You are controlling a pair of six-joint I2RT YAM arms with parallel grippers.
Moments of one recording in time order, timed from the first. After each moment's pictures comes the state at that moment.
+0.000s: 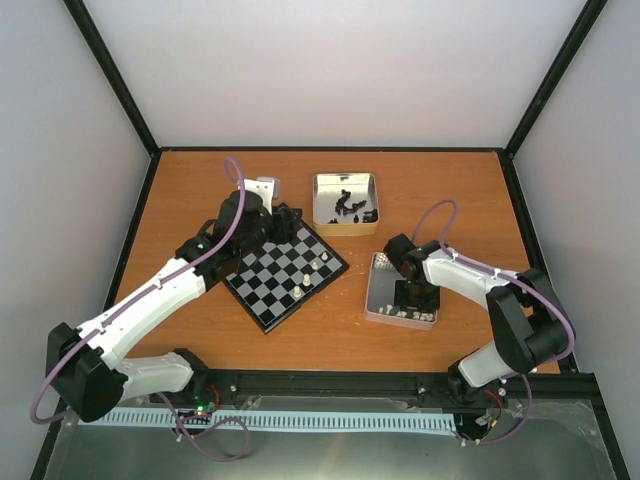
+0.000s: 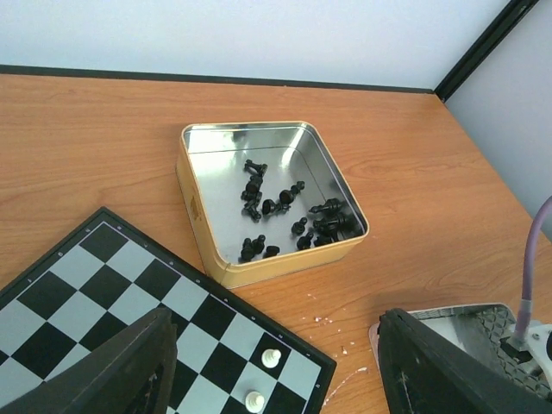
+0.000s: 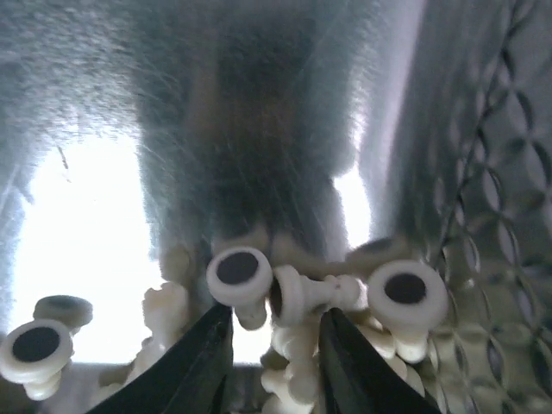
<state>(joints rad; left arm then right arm) -0.63 1.17 0.99 -0.29 -0.11 -0.42 0.50 1.49 0.80 -0.94 0.10 0.64</state>
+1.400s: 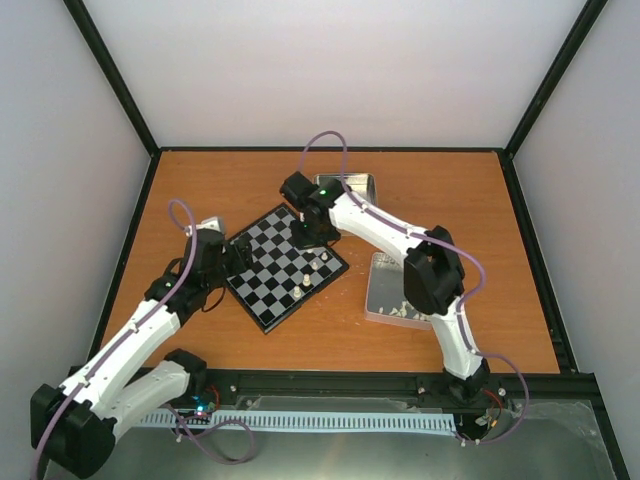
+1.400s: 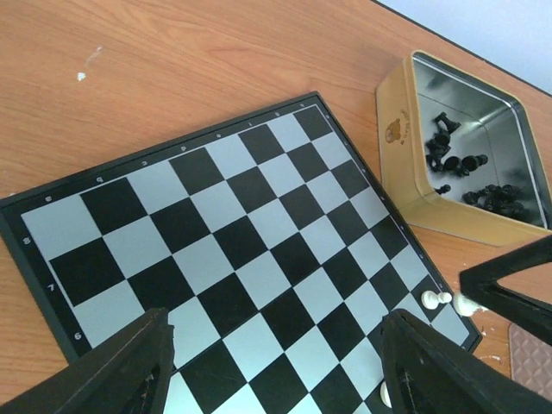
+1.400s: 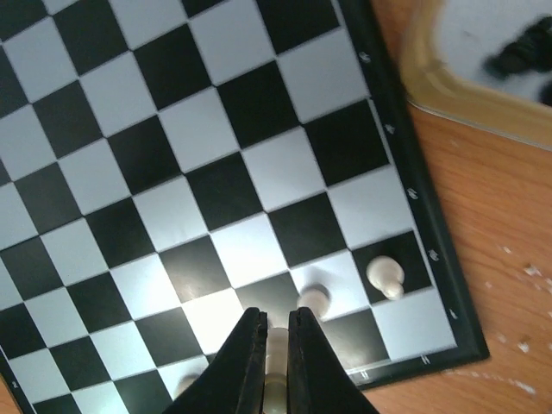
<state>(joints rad) -0.41 0.88 0.64 -0.43 -0.16 -0.64 0.81 2.12 1.91 -1.07 -0.01 0.52</state>
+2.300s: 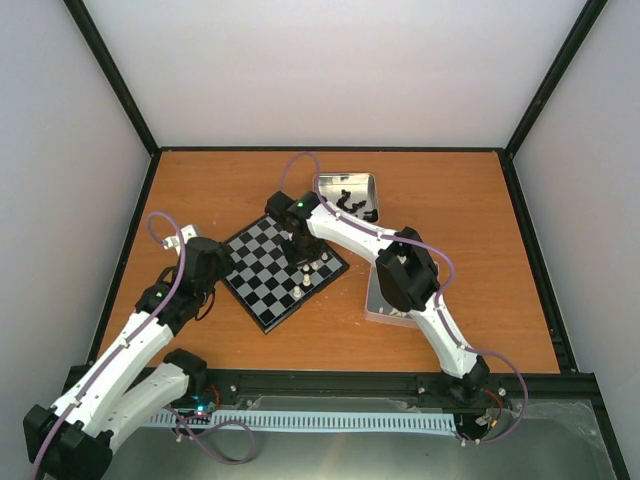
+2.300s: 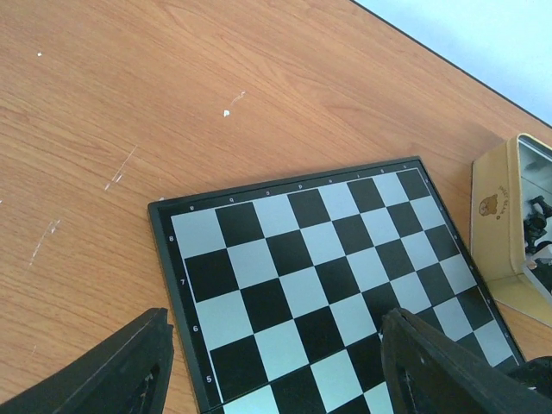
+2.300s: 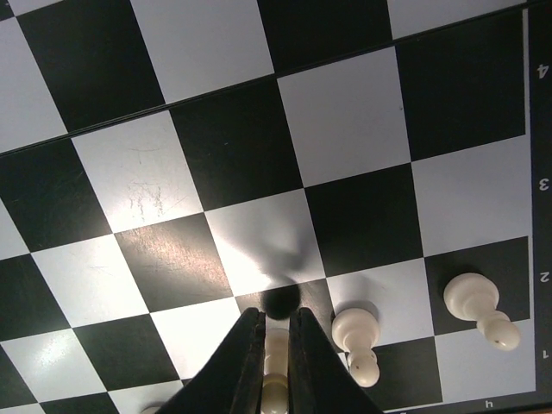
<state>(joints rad) -0.41 0.77 0.63 -0.56 -0.42 -0.77 0.87 2.33 2.07 -1.18 -0.01 0.42</state>
